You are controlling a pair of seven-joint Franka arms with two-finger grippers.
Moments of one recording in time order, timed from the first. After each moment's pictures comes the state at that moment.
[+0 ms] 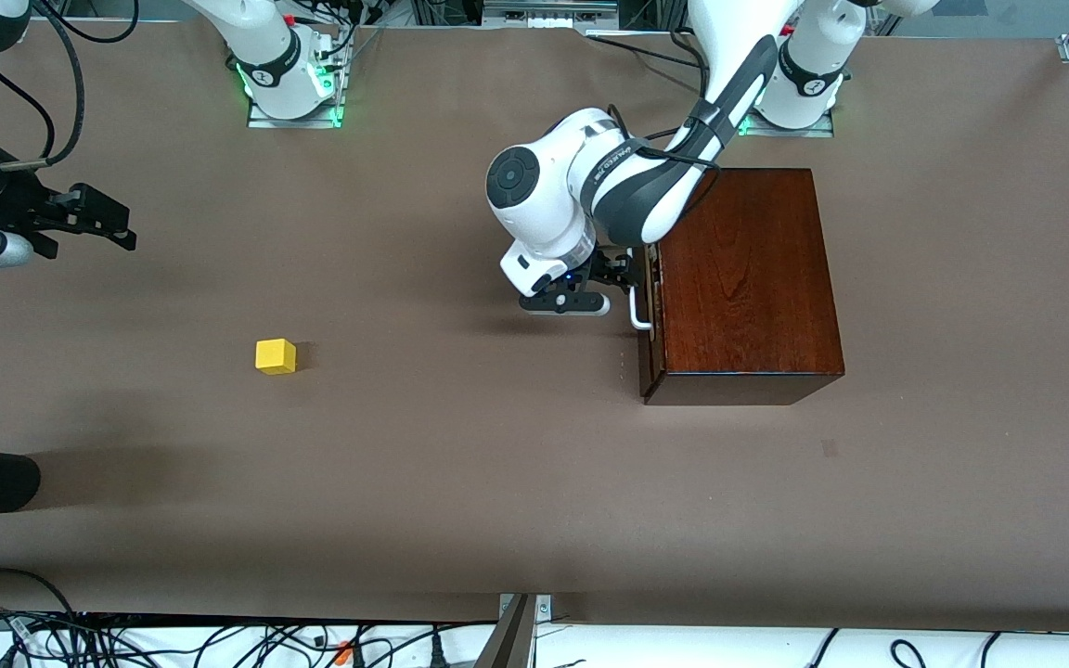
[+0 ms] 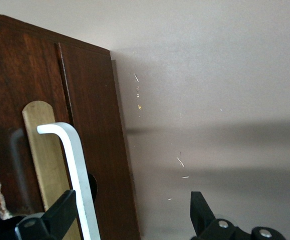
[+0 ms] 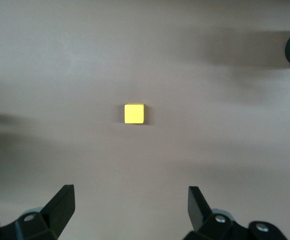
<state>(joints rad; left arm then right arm) -0.66 0.66 -0.16 -1.40 0.32 1.75 -0.81 0.20 0.04 -0.18 -1.62 0.05 1.65 -0.09</state>
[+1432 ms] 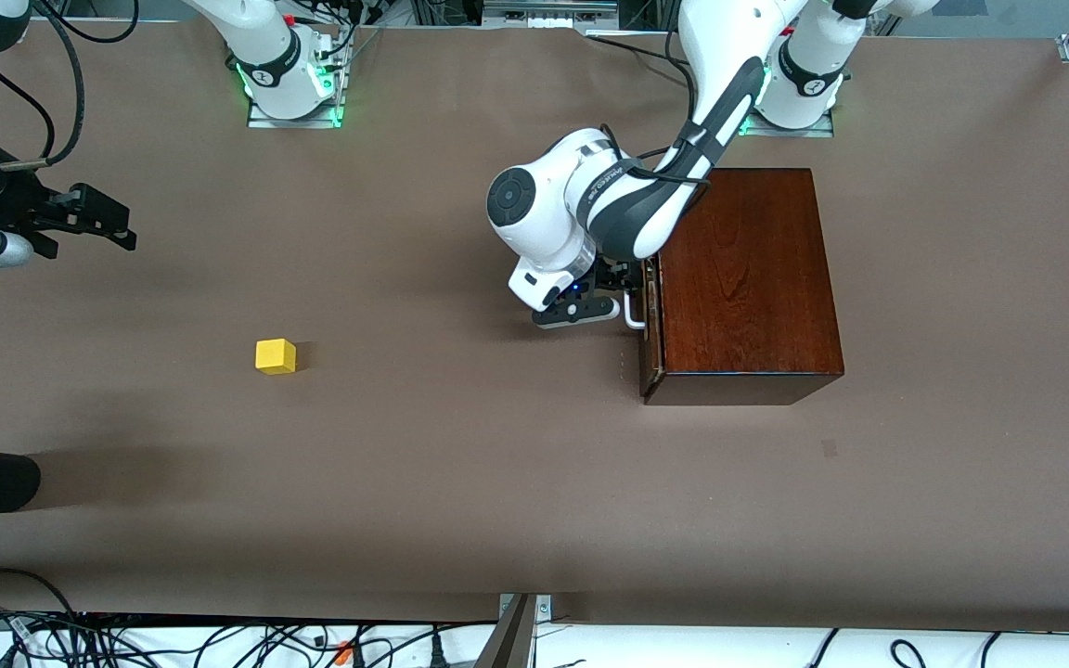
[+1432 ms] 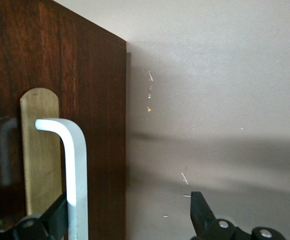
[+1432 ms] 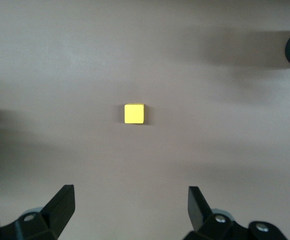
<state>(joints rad) -0.66 0.70 -0.15 -1.40 0.33 1.78 -0.97 0.20 0.04 -0.18 -1.62 0.05 1.65 -0.09</state>
